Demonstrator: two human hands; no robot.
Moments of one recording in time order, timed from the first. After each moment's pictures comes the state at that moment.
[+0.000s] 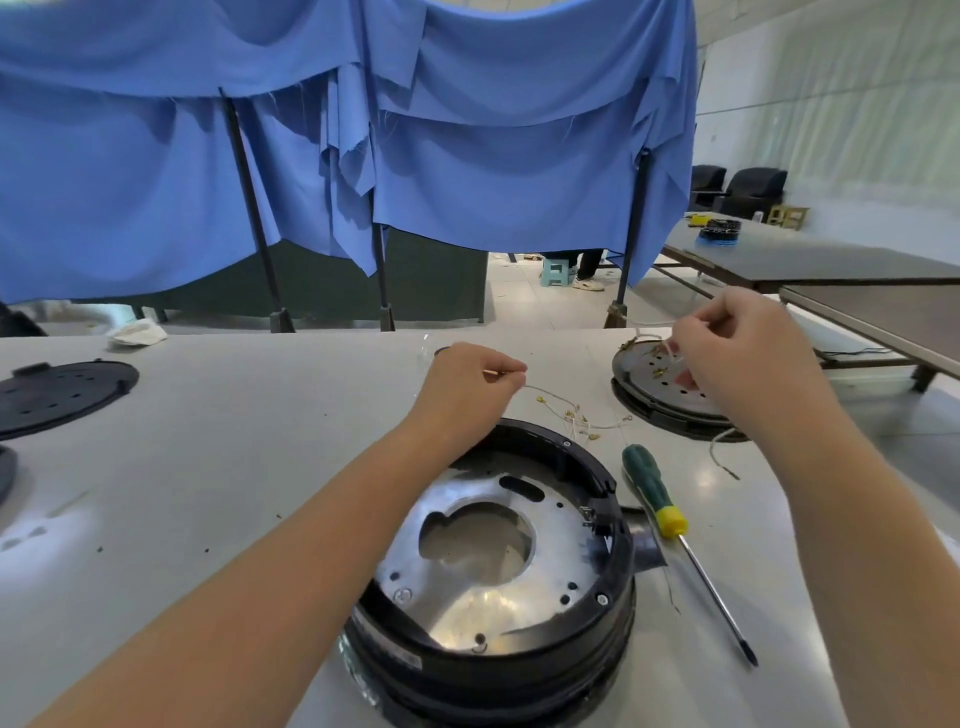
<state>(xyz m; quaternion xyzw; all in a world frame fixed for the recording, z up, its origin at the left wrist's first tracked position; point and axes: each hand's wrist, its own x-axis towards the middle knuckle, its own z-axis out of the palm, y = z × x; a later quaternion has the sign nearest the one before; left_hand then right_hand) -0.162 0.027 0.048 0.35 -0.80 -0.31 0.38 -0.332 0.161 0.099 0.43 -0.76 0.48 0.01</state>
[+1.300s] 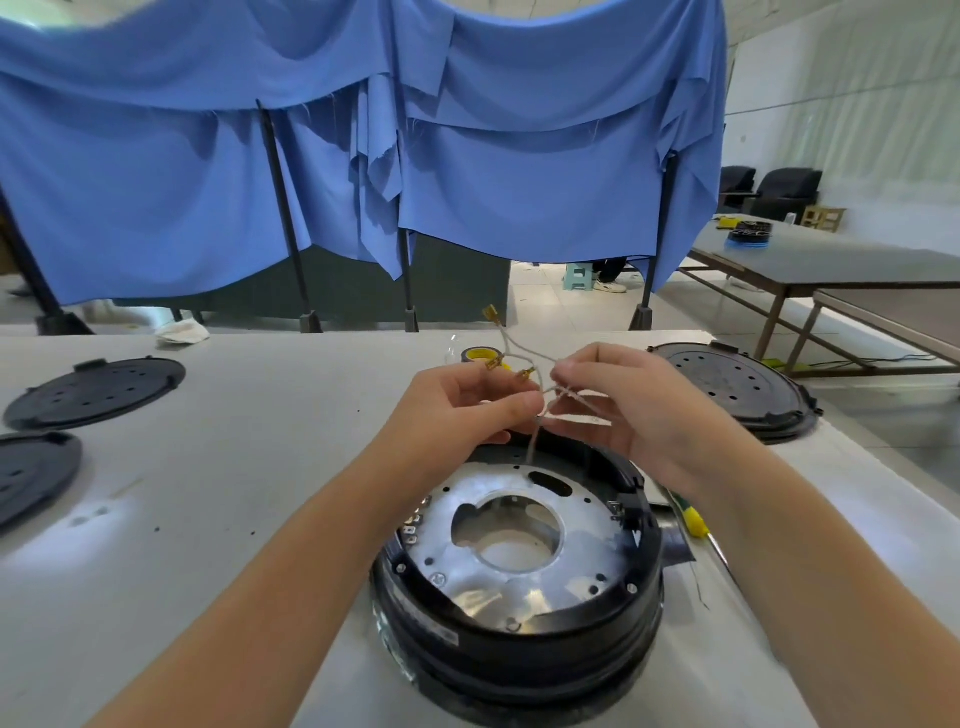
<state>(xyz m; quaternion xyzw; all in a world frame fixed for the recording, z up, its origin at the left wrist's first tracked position) -0.097 0.075 0.058 0.26 -0.69 -0.56 0.38 -0.260 0.143 0.084 0.43 -0.53 0.58 -0.44</state>
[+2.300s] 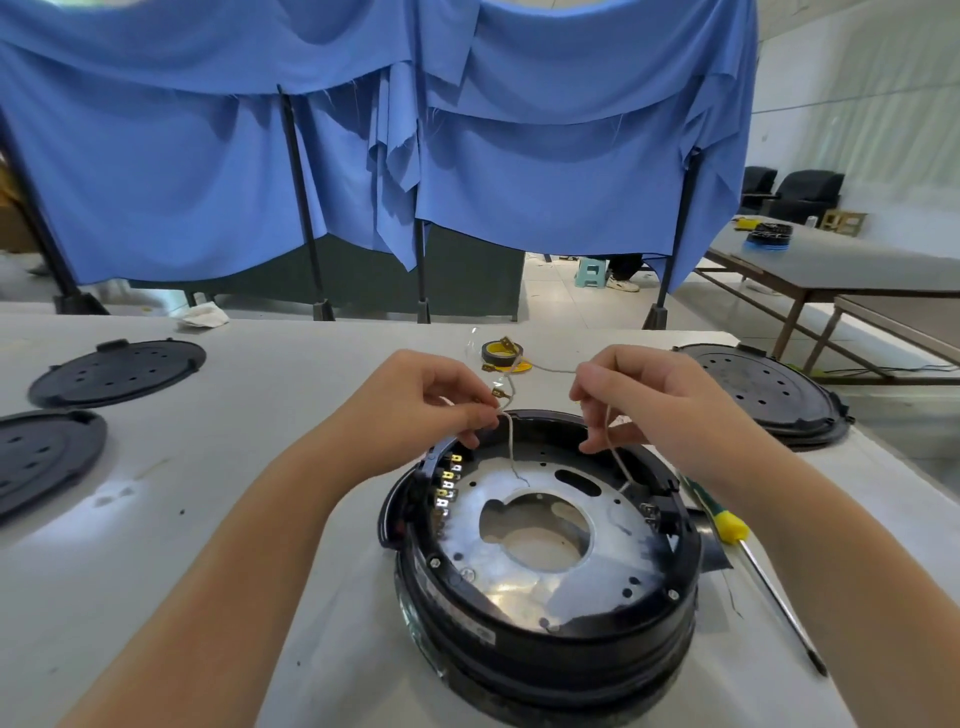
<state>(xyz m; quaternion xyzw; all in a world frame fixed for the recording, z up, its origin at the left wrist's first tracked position) -0.050 0.046 0.064 0.32 -0.80 -0.38 0.32 -0.250 0.150 0.081 0.60 -0.56 0.49 -0.31</state>
